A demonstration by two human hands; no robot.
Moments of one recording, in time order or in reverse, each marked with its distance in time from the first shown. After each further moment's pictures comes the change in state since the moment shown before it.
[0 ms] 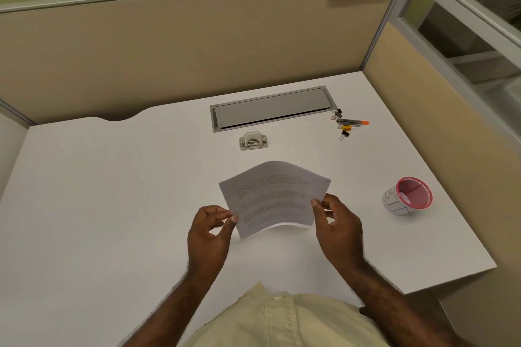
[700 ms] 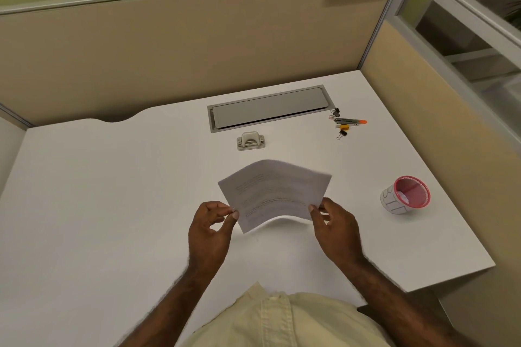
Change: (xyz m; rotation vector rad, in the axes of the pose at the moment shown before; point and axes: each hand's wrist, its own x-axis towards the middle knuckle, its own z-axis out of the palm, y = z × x) left_hand 0.006 0.008 0.009 0.013 -0.012 0.032; right_hand 0.007 0.022 0.001 -0.083 -0.122 0.049
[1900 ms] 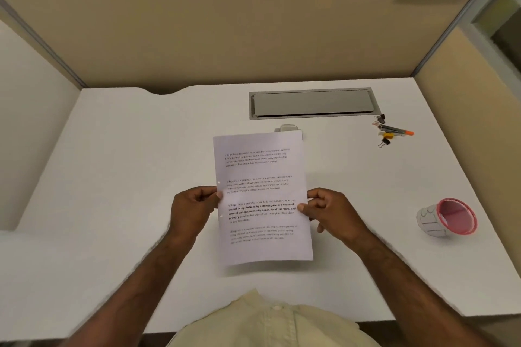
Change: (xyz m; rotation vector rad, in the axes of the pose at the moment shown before) left_hand 0.039 -0.012 -0.098 -0.157 0.003 -0.415; right_hand 0.039 -0.078 0.025 0.331 -0.664 0.216
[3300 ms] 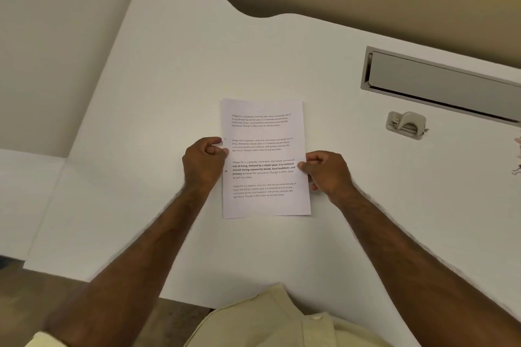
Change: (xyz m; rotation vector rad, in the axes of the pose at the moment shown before) left_hand 0.172 -0.116 -0.165 0.214 0.310 -0.167; right_hand 0.187 -0.051 0.245 -0.178 0.040 0.257
